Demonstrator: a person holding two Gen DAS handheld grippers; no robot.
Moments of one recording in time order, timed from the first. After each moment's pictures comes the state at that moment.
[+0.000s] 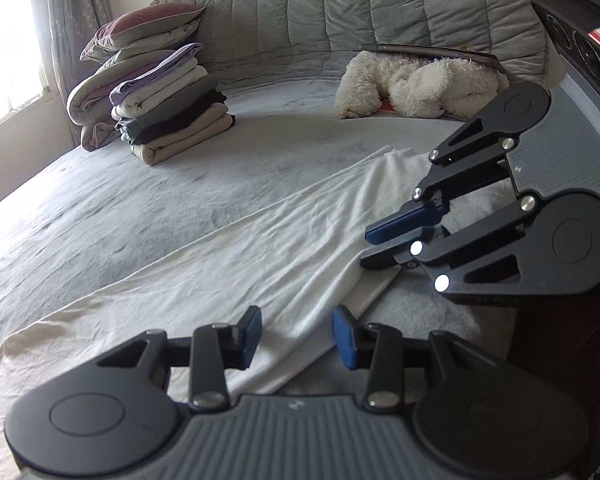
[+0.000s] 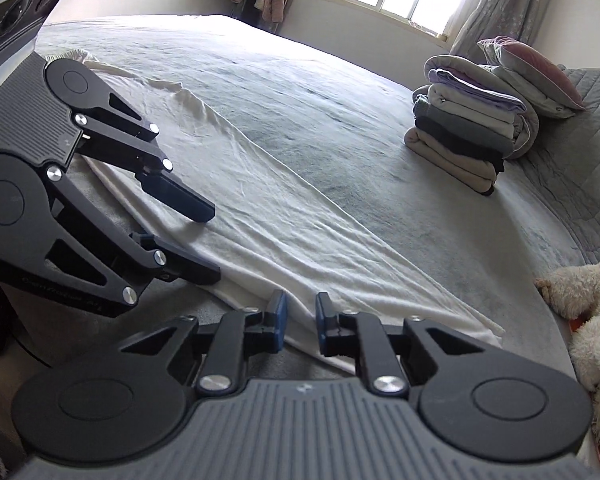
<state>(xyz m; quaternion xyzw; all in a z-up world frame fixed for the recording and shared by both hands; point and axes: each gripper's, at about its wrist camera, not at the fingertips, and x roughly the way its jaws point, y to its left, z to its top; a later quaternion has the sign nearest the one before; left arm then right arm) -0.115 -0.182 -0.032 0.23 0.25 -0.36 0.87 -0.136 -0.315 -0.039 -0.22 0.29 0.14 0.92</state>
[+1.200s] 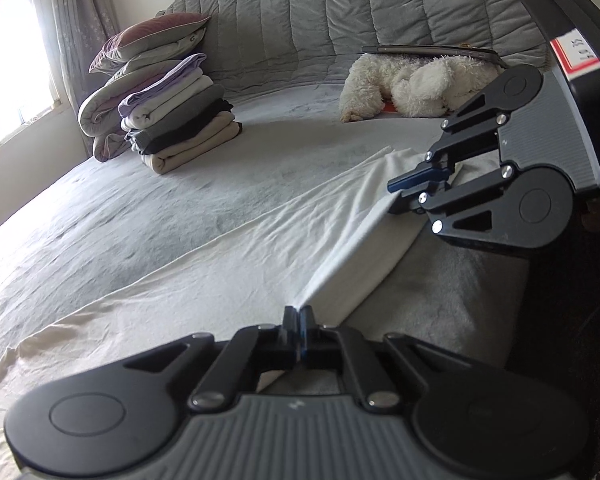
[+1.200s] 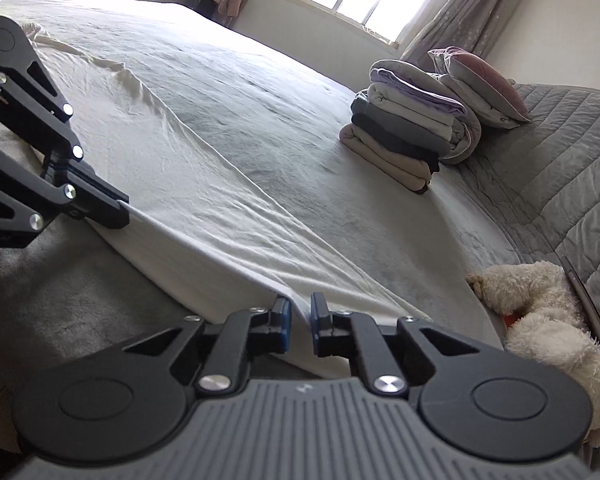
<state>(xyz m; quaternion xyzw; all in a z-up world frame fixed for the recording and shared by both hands) -0.128 -0.187 -0.033 0.23 0.24 -0.34 0.88 -0.130 -0.336 -0.048 -0.28 0.28 0.03 0.92</state>
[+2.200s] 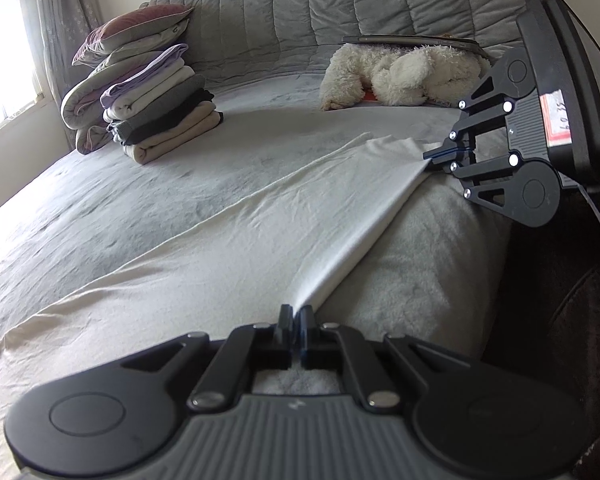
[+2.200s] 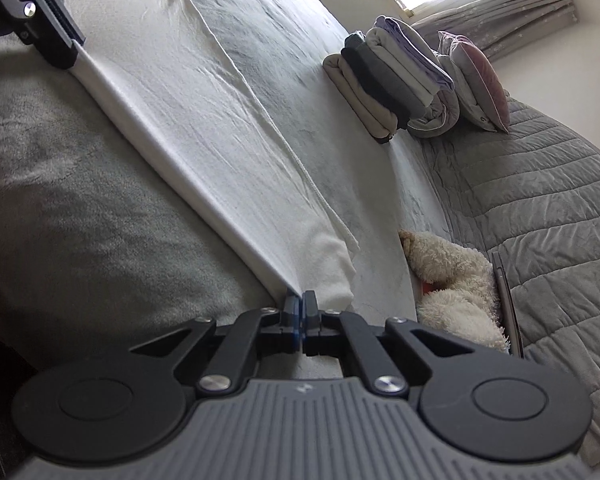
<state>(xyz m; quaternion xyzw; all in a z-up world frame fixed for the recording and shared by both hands) -0.131 -0.182 -0.035 0.23 0.26 -0.37 0.86 -0.140 -0.354 -0.073 -0.43 0.34 -0.04 0.84</state>
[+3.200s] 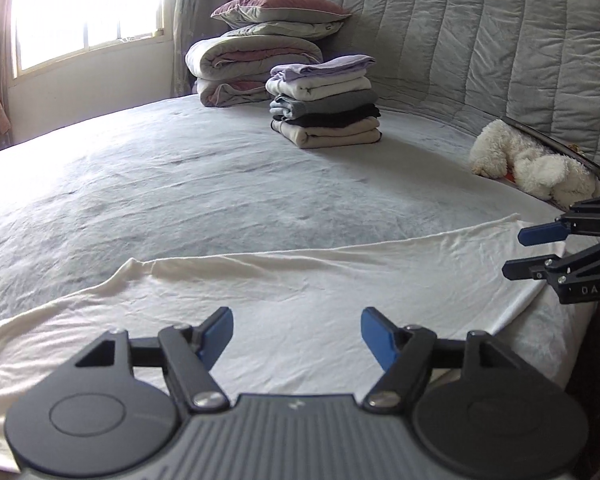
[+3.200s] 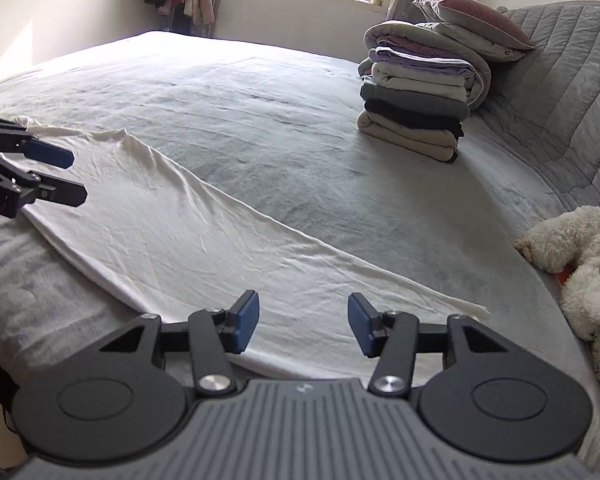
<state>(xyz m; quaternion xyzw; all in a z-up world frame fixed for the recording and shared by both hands) -0.057 -0.045 -0.004 0.08 0.30 -0.26 0.92 -0.100 -0.303 -0.007 -0.08 0.32 0.07 0.94</state>
